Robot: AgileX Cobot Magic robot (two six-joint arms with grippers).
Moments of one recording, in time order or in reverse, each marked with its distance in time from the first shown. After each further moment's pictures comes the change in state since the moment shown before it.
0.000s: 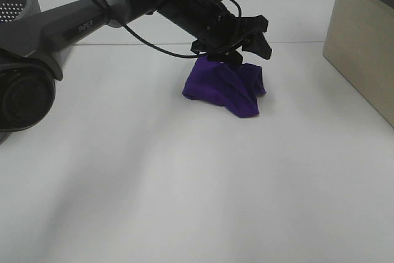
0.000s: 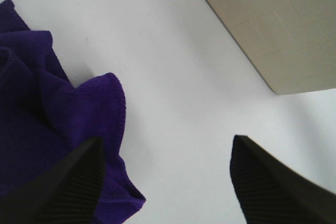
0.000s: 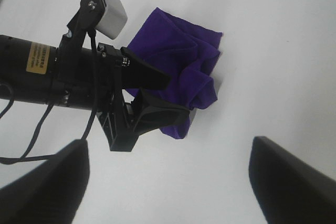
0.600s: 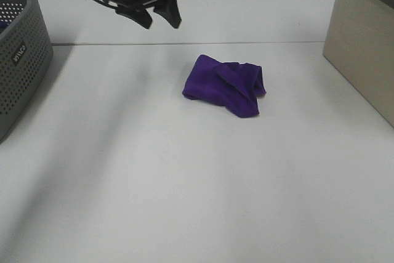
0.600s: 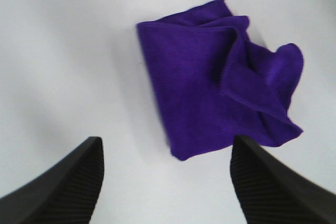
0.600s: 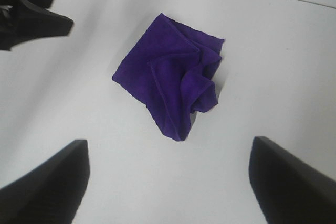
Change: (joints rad) left arm 0.183 -0.182 -0.006 0.404 0.277 -0.065; right arm 0.000 -0.013 0.000 0.008 0.001 -0.027
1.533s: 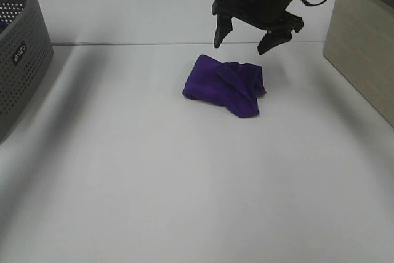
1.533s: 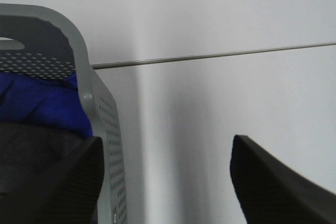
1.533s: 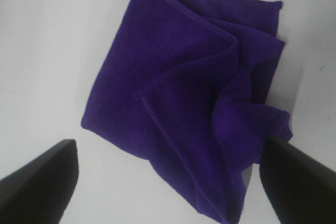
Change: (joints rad) left arm 0.275 -0.166 -0.004 0.307 0.019 -0.103; right arm 0.123 0.429 0.000 -0.024 -0.292 0.268
